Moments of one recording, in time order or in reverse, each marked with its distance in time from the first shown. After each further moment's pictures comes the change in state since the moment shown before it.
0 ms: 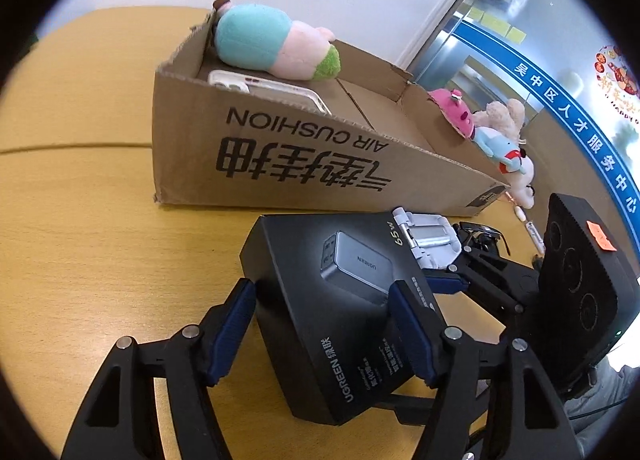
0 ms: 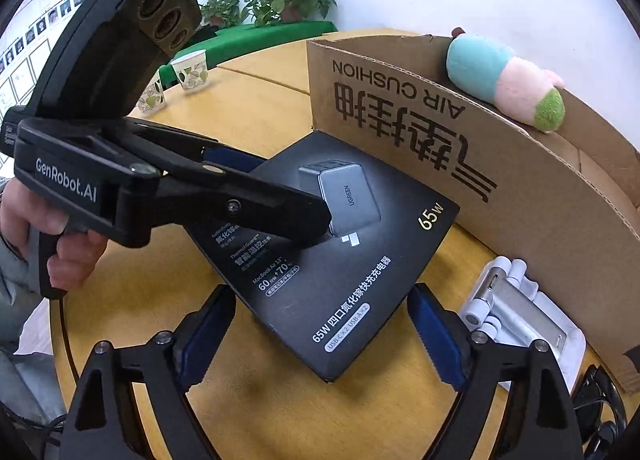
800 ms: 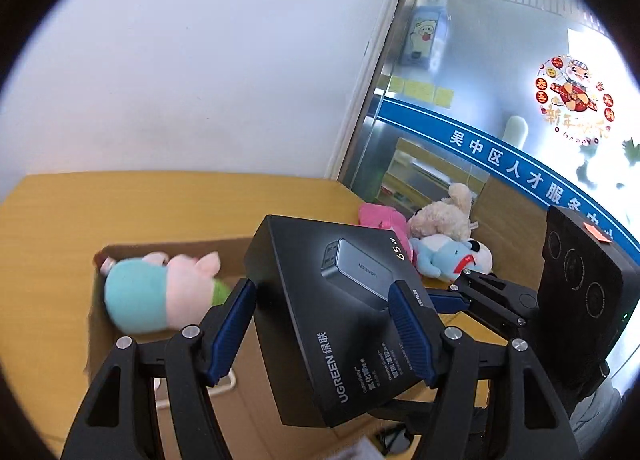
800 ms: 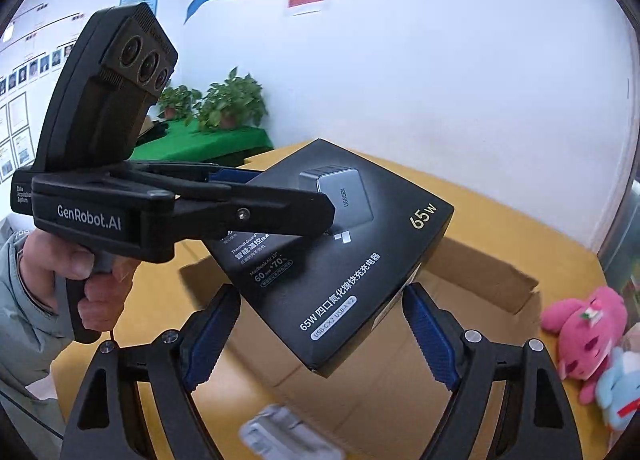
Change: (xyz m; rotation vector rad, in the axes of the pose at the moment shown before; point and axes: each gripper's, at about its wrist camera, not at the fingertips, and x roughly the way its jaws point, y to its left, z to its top) left arm -0.015 -0.128 0.215 0.258 -0.306 -0.101; right arm -0.167 -0.128 0.108 0.027 -0.317 -0.197
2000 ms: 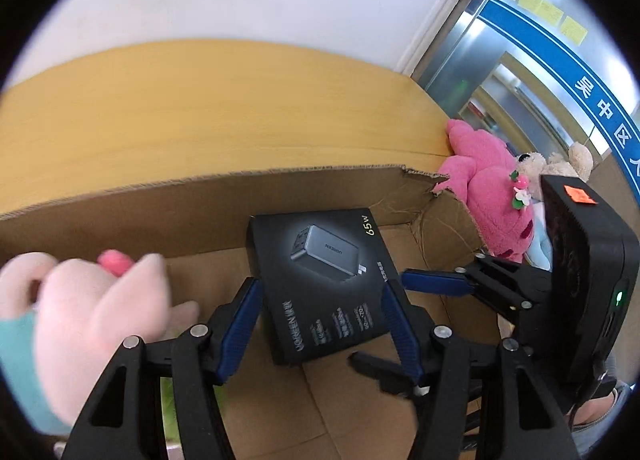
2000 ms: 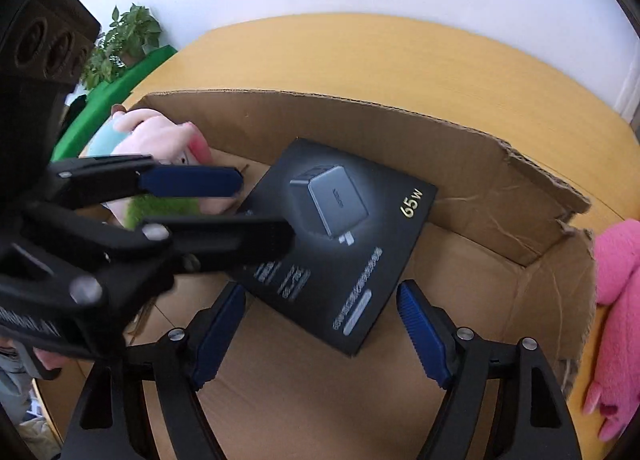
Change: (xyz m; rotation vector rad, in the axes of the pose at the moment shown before) left arm 0.232 0.076 -0.001 -0.168 0.423 0.125; right arm 0.245 -0.222 -0.043 0.290 0.483 0.025
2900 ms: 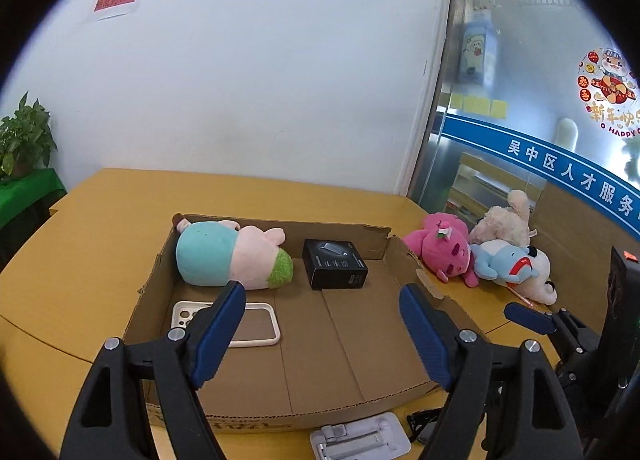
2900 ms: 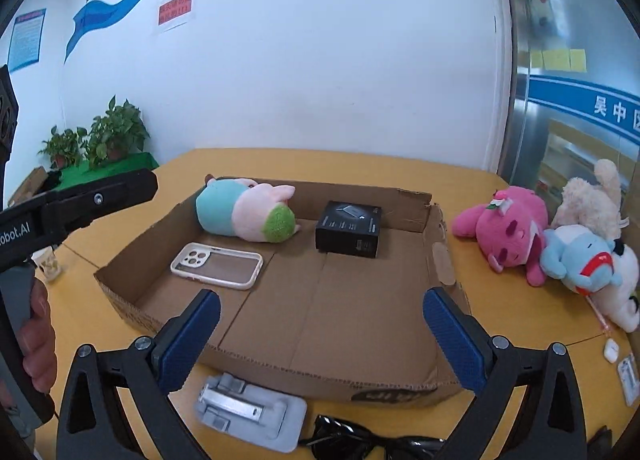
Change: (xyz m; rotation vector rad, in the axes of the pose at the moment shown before) left arm -0.230 -0.055 -0.204 0.043 -0.562 0.166; right arm -0.200 0.192 -0.202 0.084 -0.541 -0.330
